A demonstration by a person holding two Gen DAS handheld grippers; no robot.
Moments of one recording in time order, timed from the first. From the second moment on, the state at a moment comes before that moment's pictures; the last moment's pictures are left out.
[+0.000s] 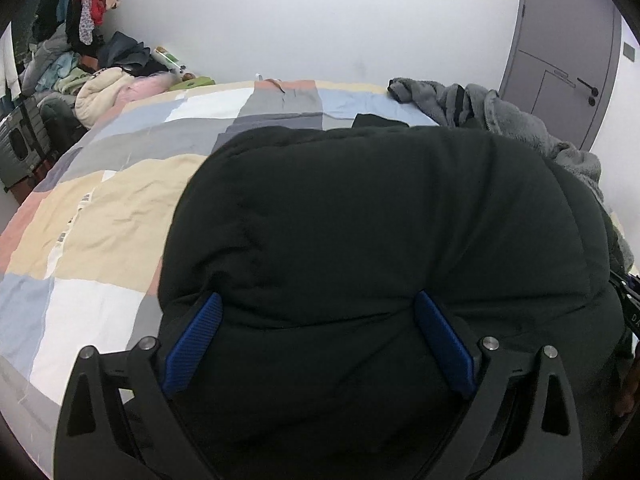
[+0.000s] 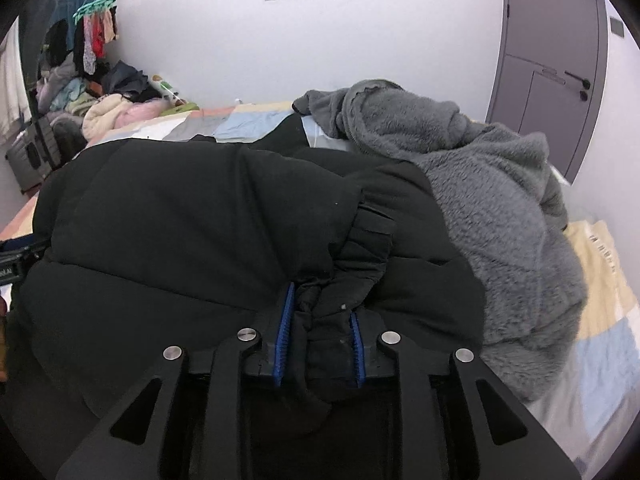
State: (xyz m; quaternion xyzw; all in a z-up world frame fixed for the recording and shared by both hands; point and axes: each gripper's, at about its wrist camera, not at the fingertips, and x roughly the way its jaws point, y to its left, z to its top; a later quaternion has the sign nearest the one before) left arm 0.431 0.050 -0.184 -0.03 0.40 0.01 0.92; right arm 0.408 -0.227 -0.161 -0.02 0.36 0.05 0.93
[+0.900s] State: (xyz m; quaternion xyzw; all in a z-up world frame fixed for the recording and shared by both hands) left arm 0.402 0.030 -0.130 -0.02 0.40 0.02 0.92; right arm 0.387 -0.233 -0.126 0.03 0.37 0.06 0.93
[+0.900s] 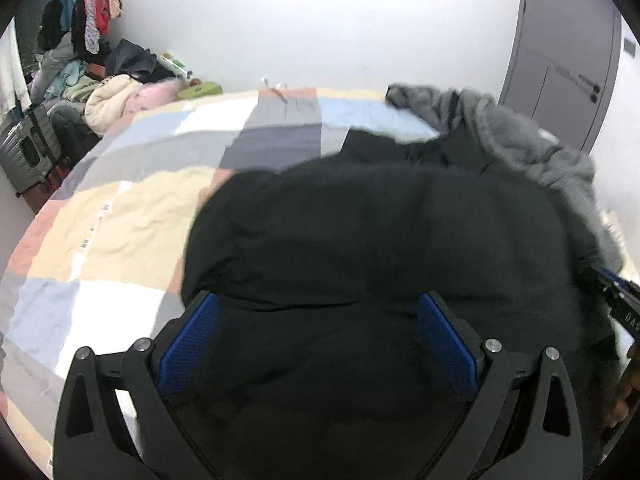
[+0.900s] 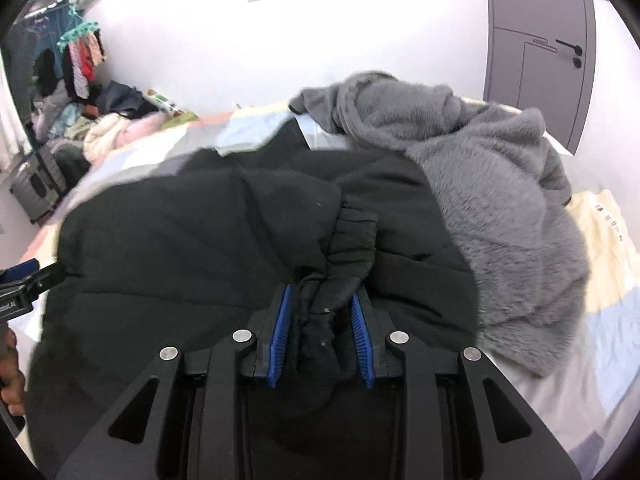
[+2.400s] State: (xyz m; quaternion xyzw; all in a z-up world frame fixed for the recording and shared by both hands) left arm 0.098 0.091 -0.072 -0.11 0.42 -0.03 0.90; right arm 0.087 -0.268 -0.041 0.03 0.35 0.12 0.93
